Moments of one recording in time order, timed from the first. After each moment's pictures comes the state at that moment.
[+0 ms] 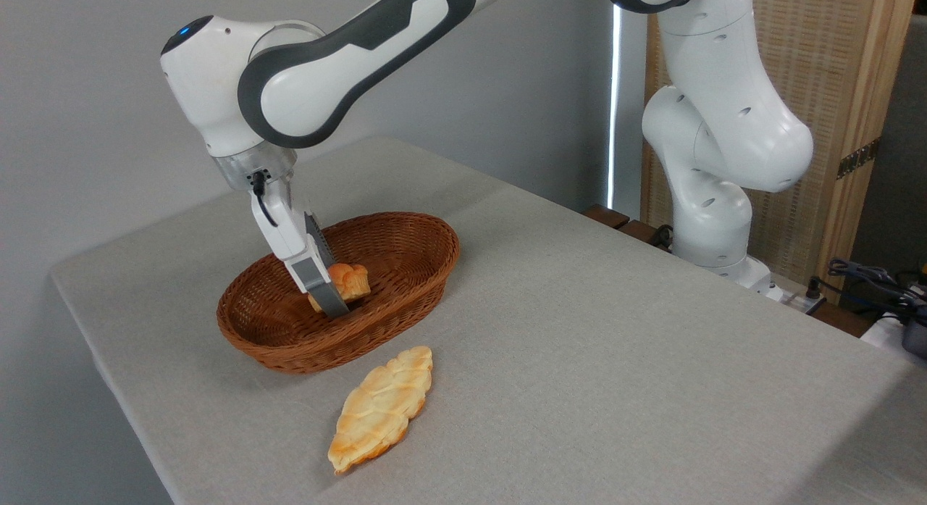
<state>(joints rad) -0.11 0.30 -0.35 -1.68 0.09 1.77 0.73</state>
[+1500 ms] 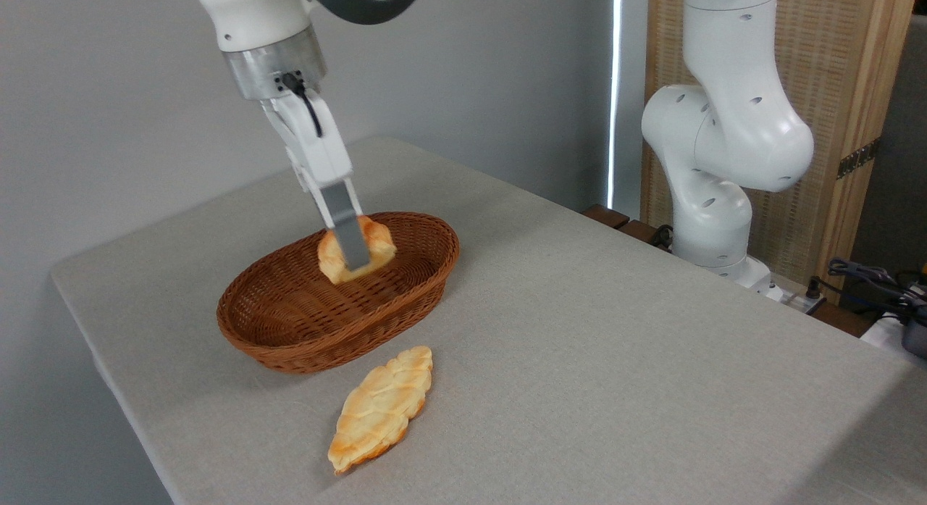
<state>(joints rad) -0.10 0.07 -0.13 -1.65 0.04 1.63 0.78</state>
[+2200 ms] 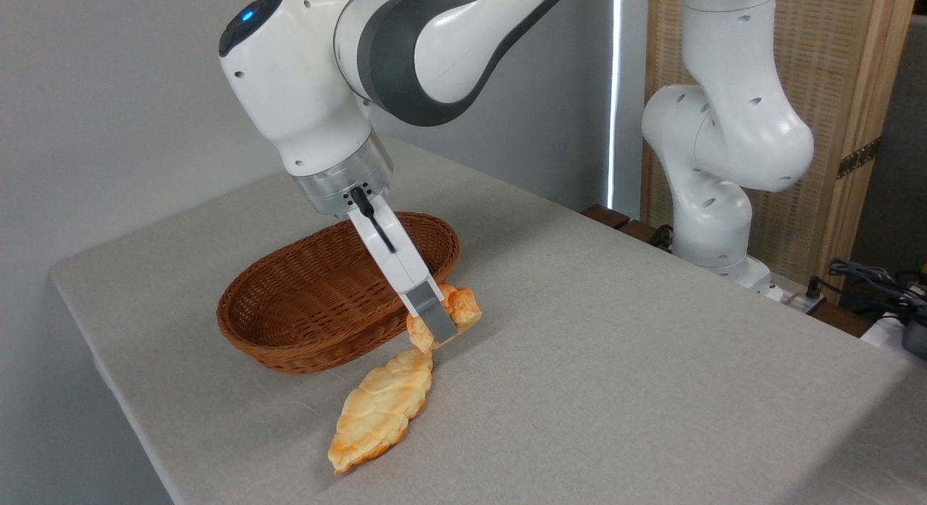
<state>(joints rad) -0.10 0.09 0.01 -1.82 0.07 1.63 0.98</state>
